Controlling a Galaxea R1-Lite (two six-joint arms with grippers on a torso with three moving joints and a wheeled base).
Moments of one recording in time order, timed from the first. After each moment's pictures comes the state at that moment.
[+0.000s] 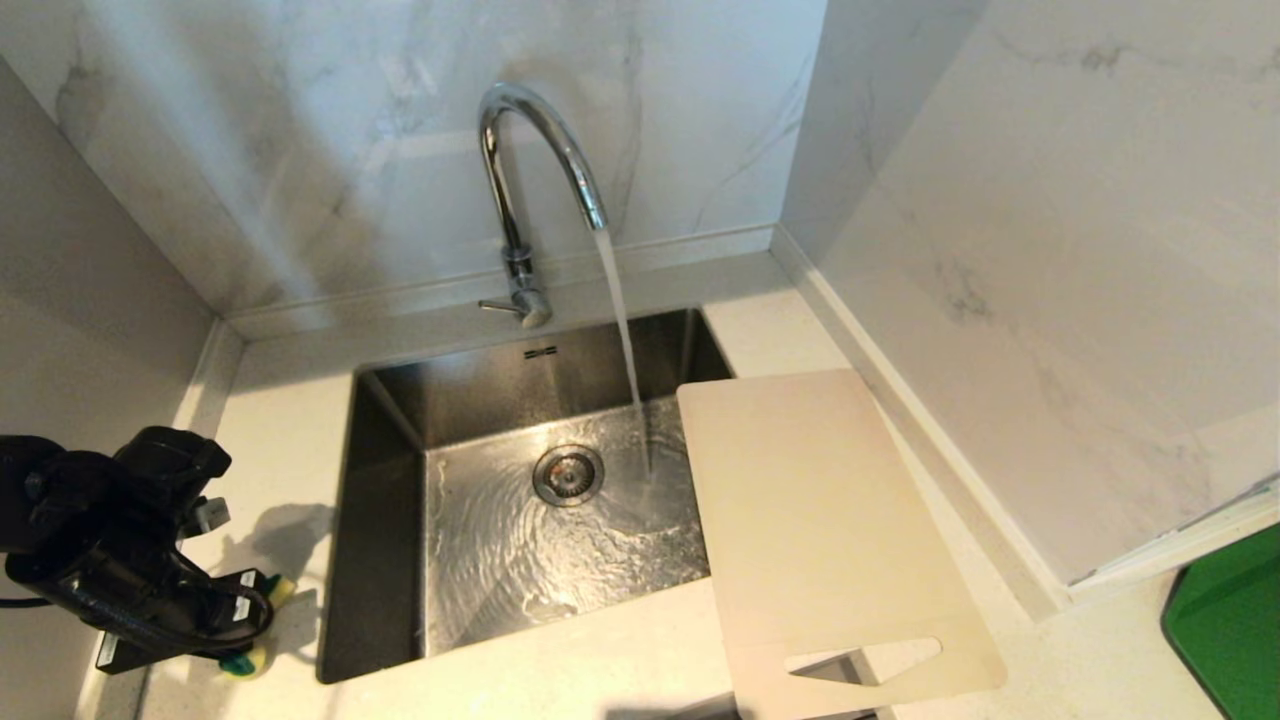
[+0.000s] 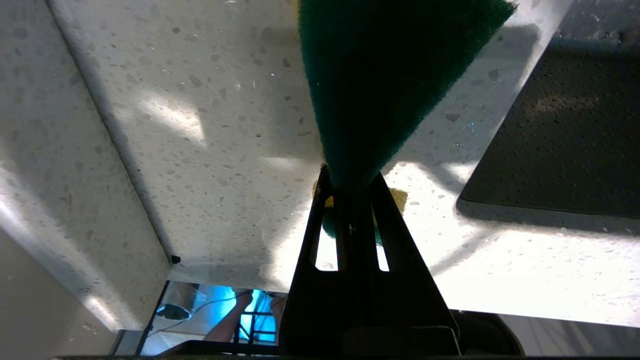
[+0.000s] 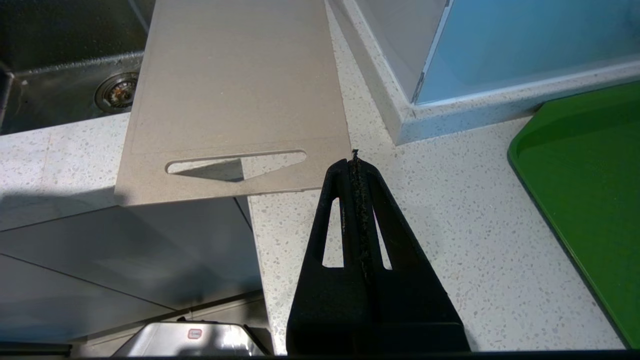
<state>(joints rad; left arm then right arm) -0.02 1.78 -0.89 0.39 0.03 -0.39 0.00 0.00 0.00 -0.01 0.00 0.00</state>
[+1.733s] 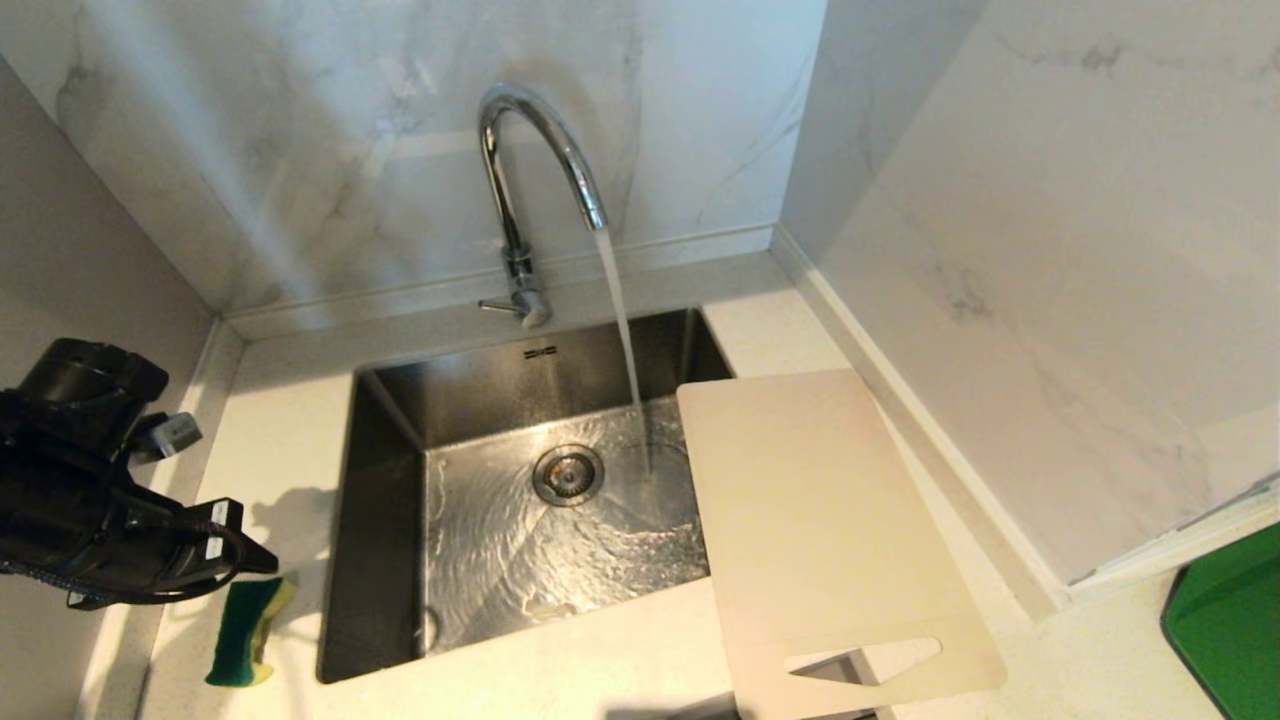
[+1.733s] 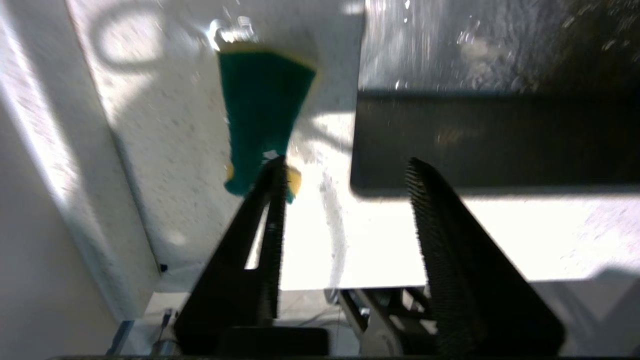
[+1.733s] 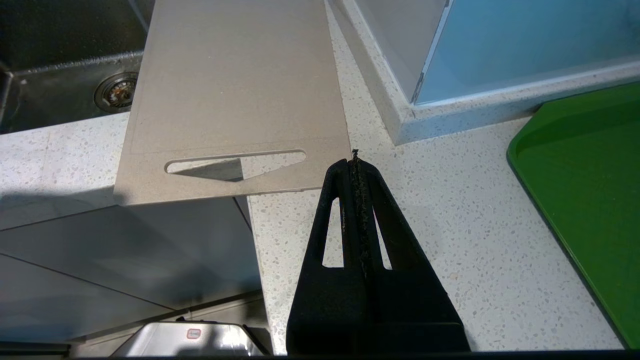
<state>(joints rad) -0.09 1.56 -1.00 0.45 0.03 -0.39 0.00 0.00 0.00 -0.01 0.00 0.00</state>
